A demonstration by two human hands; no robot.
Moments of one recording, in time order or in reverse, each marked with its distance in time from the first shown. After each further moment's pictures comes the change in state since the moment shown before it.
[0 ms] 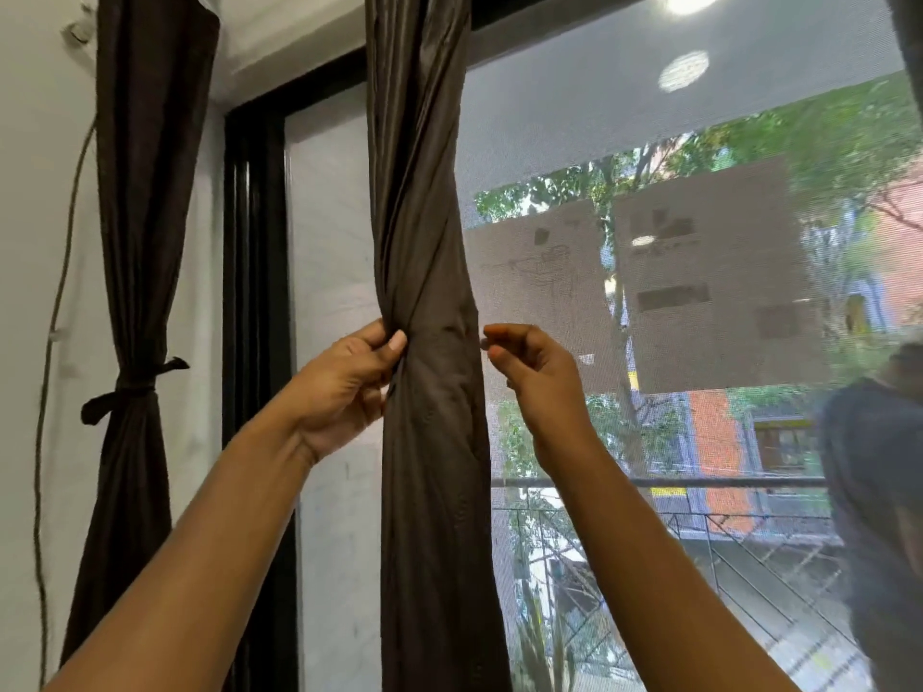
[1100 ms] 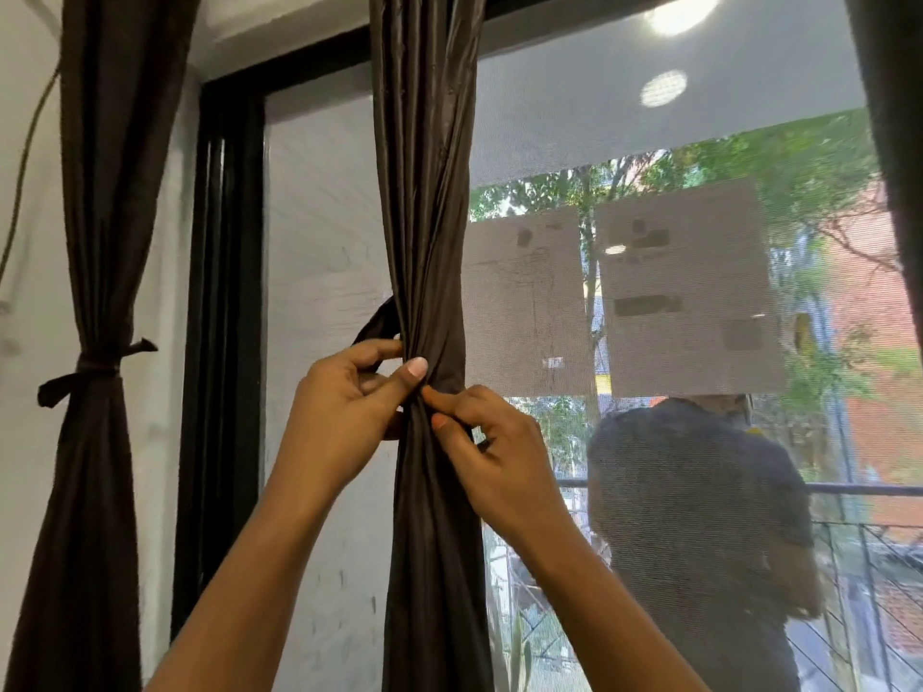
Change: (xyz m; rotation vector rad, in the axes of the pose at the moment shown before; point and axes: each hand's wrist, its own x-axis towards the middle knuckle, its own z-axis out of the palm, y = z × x) left_hand -0.023 -0.032 0.020 0.466 0.416 0.229; right_hand -0.064 -0.003 0.016 -0.365 -0.130 -0.306
